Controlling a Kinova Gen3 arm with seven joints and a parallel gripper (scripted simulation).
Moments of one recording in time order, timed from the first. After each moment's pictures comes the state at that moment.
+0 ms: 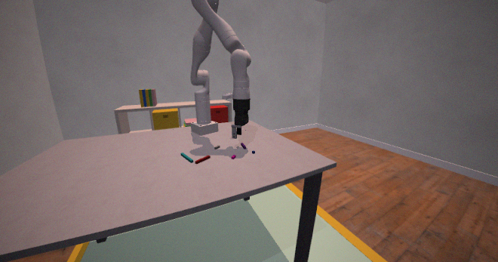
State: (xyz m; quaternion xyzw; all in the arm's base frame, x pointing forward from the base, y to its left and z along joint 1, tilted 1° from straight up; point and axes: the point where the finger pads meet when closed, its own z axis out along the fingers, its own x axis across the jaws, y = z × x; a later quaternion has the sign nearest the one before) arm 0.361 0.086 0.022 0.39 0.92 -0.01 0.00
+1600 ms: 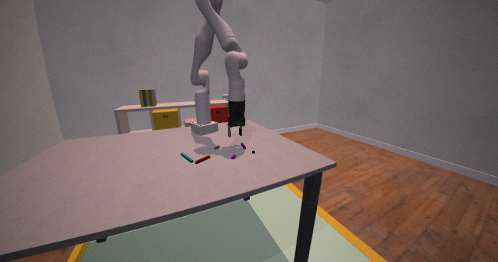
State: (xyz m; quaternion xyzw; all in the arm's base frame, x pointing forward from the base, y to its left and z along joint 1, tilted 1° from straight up) arm 0.337 0.086 0.016 0.73 0.69 -0.02 -0.01
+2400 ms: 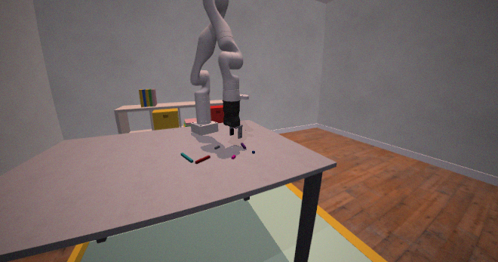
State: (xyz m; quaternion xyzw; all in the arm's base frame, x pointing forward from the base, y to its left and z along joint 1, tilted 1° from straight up) arm 0.343 0.087 0.016 0.98 0.19 -0.02 0.00
